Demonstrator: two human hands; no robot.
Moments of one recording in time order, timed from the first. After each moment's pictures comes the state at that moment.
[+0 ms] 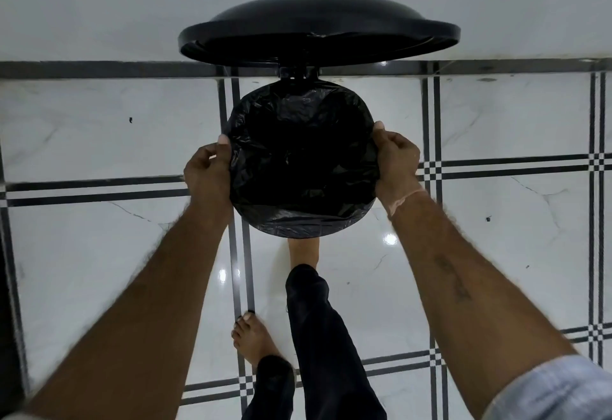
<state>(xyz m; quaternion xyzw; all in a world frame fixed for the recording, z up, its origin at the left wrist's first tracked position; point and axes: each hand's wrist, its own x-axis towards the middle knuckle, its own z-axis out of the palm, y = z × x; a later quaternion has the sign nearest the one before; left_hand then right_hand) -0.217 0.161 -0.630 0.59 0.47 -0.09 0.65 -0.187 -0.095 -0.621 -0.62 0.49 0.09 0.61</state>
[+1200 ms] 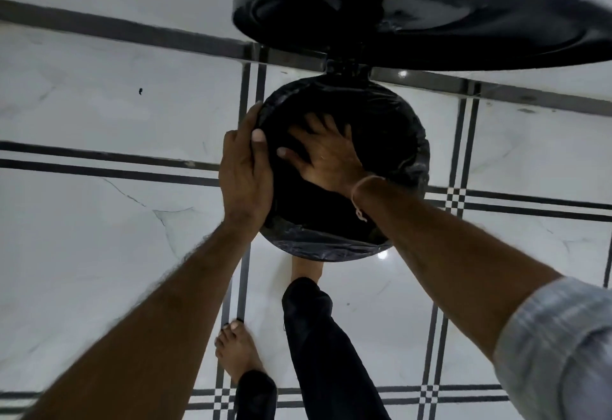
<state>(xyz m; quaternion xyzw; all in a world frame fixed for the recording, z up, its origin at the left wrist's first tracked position) -0.227 0.155 -0.686 0.84 0.25 0.00 0.48 -0.151 0.010 -0.700 -0.93 -0.21 0.28 0.11</state>
